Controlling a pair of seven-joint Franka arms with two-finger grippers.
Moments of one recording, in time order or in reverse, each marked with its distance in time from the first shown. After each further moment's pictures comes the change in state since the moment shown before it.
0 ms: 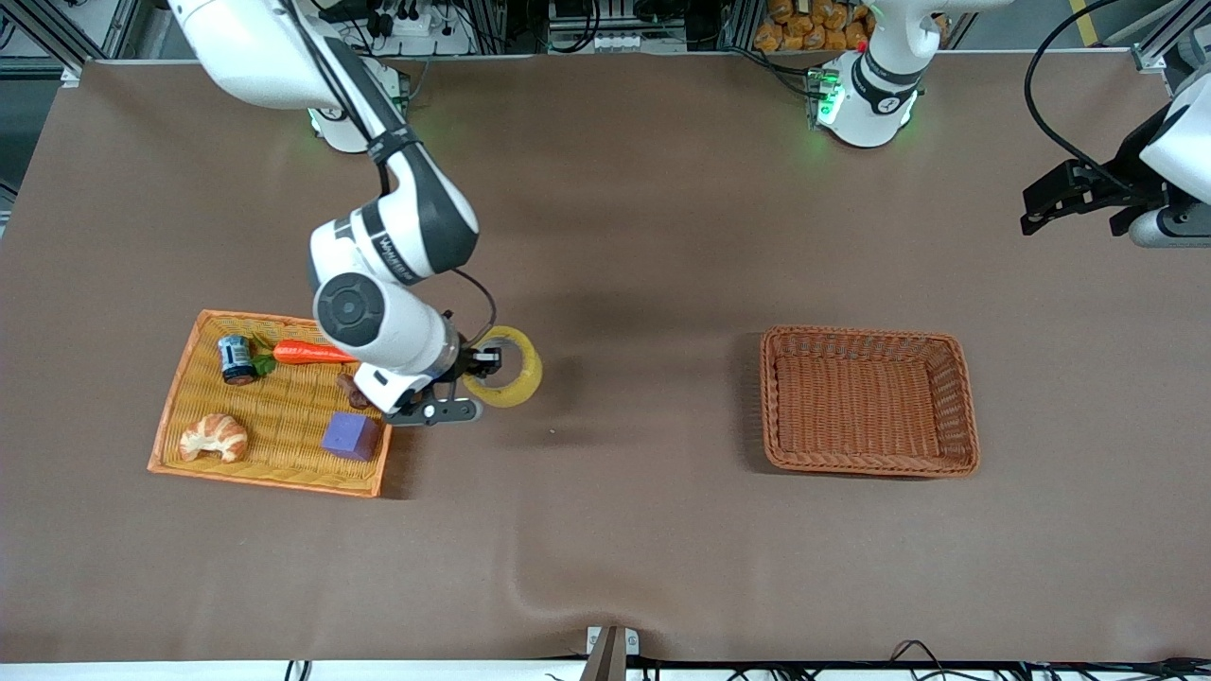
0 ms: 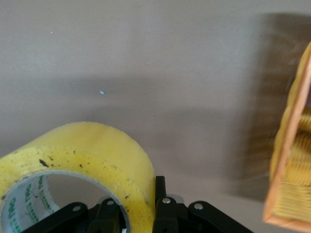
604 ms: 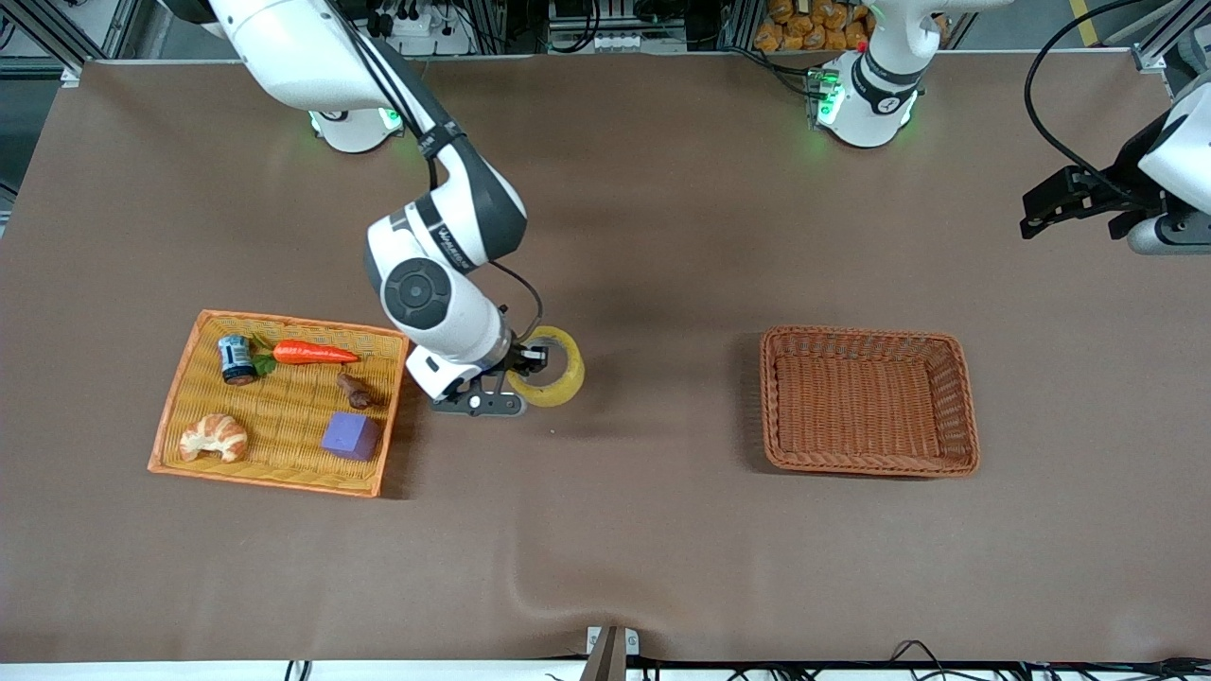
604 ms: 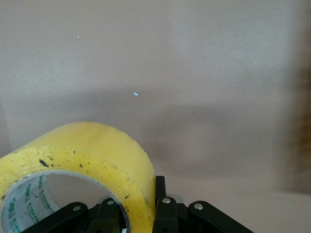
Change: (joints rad) left arm 0.004 0.008 0.002 -0.001 0.000 -0.001 0.000; right arm 0.086 0.070 0.000 0.048 0.000 0.079 0.180
